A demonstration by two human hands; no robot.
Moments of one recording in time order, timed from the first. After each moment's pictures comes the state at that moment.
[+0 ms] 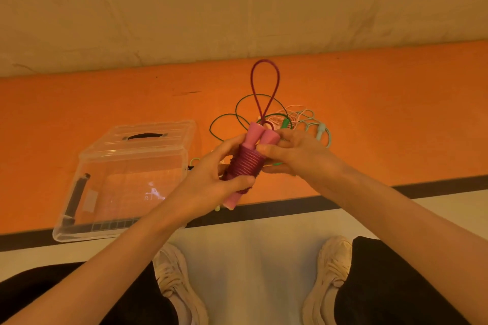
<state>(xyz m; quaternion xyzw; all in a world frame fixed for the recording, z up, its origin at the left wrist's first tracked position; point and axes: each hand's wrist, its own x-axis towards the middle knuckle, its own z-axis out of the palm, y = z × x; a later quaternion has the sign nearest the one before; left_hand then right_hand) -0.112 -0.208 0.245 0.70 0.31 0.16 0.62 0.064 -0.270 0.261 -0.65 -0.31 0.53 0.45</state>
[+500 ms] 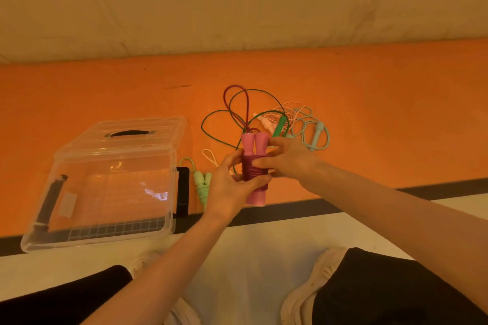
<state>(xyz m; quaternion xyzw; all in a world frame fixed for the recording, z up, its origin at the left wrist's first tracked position) -0.046 -0.204 0.156 0.59 0.46 0.27 0.61 0.095 -0.226 0.183 -0.73 -0.29 0.50 0.36</state>
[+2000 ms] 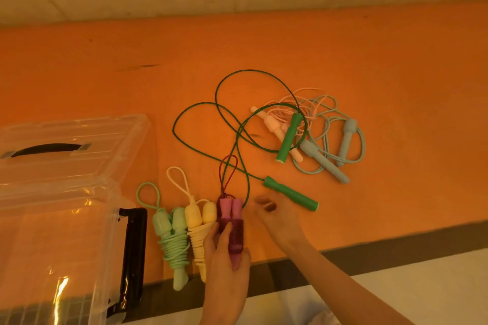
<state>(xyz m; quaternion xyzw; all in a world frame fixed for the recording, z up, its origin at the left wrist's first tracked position) -0.005 -0.162 -0.085 0.62 0.58 0.15 0.50 0.140 -0.154 -0.116 -0.81 -0.31 0.35 0.36</state>
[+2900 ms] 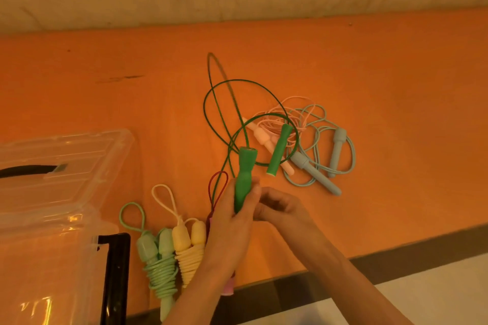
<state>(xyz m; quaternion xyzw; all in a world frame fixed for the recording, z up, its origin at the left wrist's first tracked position) 0.062 -0.085 -0.019 0.57 0.45 0.24 0.65 0.167 -0.144 -0.040 -0.59 -0.26 0.54 0.54</state>
